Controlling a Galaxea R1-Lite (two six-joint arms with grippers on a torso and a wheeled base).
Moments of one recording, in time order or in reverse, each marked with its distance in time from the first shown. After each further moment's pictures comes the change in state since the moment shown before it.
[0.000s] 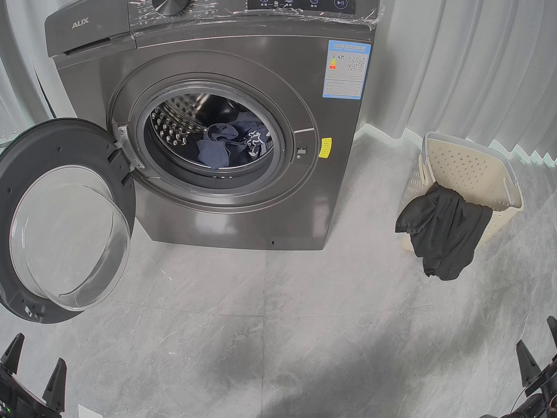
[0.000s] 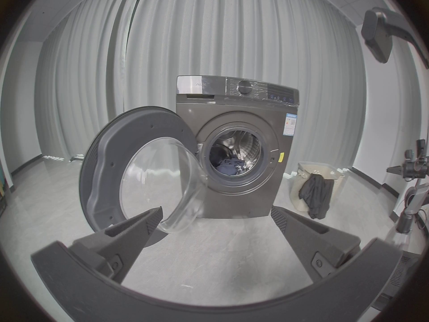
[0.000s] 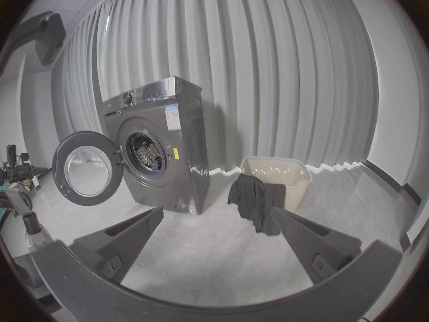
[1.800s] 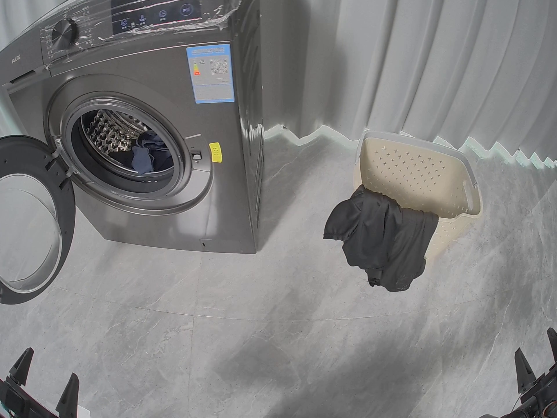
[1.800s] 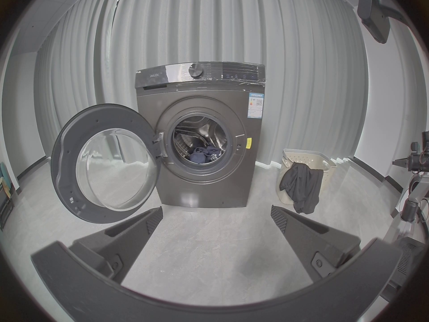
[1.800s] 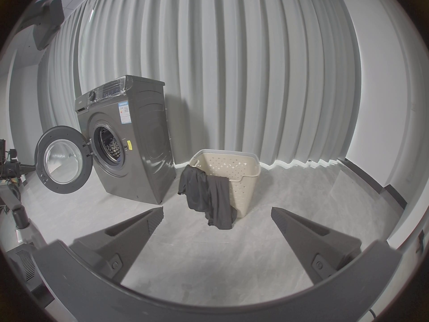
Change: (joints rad) left arm 0.107 -0.066 0.001 0.142 -0.084 0.030; right arm -0.082 -0.125 0.000 0.154 -0.015 -0.009
